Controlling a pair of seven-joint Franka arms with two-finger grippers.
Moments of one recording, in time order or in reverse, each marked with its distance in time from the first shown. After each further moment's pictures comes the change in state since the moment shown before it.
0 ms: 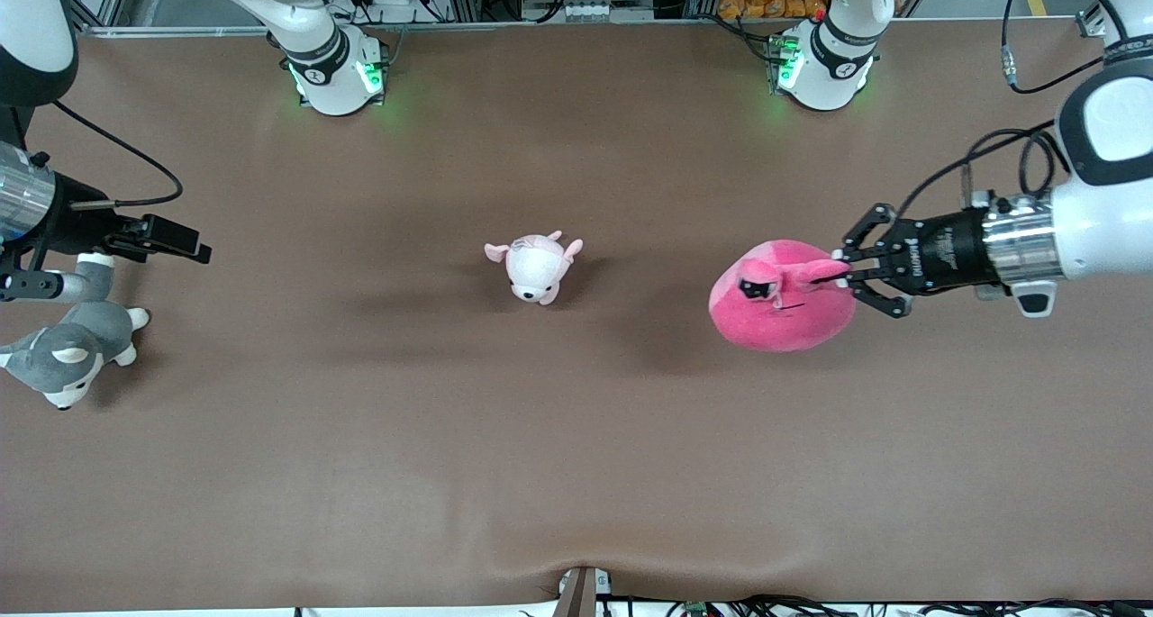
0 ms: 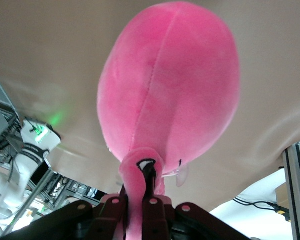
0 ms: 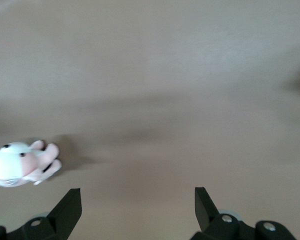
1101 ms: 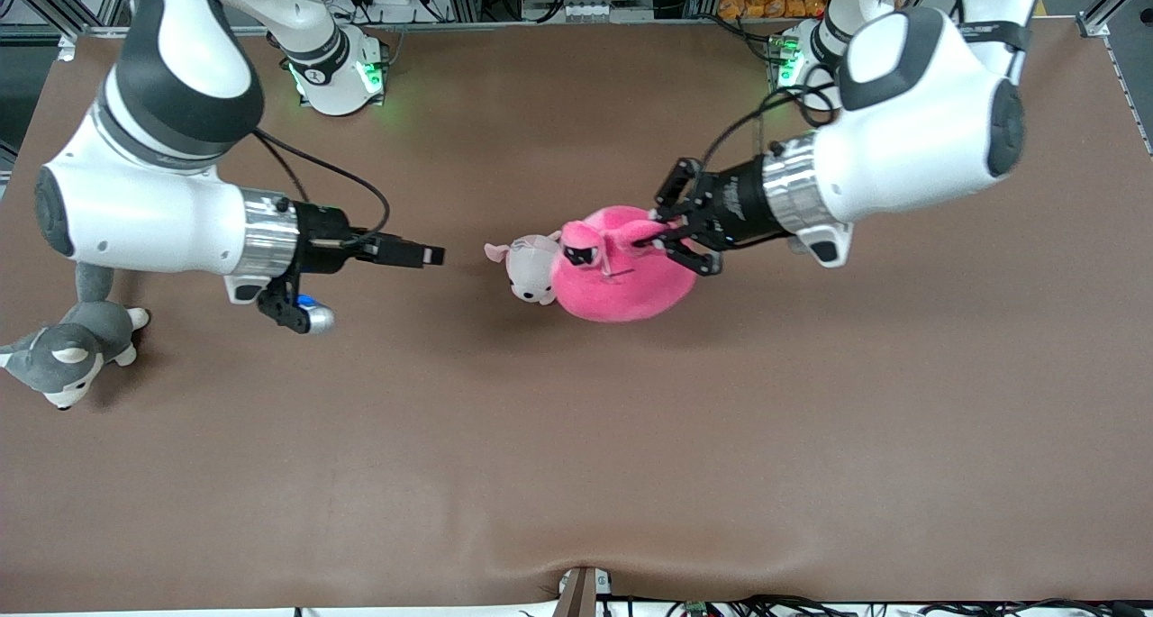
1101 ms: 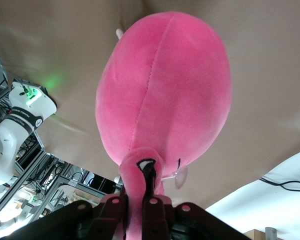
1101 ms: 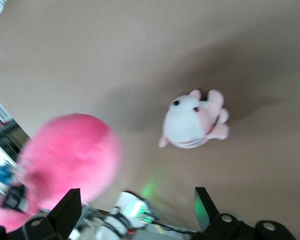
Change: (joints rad) left arm -0.367 0.036 -0.004 0.074 0.000 0.245 -0.312; right arm 0.288 0.175 0.014 0.055 0.563 0.132 0.532
